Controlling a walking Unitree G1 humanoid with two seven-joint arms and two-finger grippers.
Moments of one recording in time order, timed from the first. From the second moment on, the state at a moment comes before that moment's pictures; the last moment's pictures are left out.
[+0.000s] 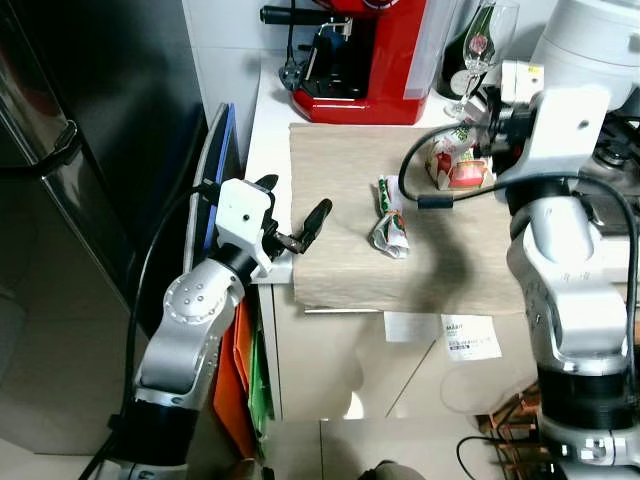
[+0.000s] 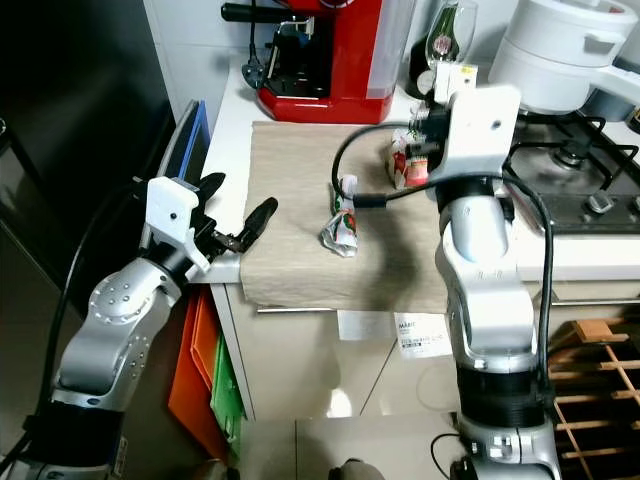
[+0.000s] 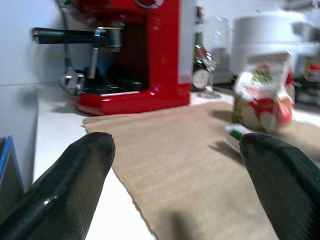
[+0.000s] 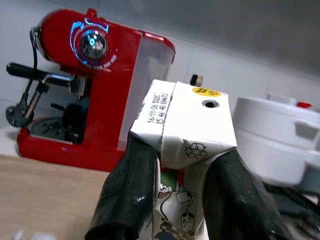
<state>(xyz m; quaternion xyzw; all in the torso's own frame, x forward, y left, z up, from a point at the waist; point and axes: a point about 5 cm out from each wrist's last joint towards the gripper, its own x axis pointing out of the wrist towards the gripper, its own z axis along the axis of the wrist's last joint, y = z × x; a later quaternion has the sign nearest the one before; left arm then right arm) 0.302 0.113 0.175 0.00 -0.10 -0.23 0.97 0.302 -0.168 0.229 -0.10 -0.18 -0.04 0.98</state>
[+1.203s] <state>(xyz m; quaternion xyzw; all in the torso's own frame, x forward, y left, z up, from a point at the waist) 0.308 0.111 0.185 -0.02 -0.11 -0.21 0.97 0.305 -0.171 0.210 -0.12 -0.20 -0.06 0.97</state>
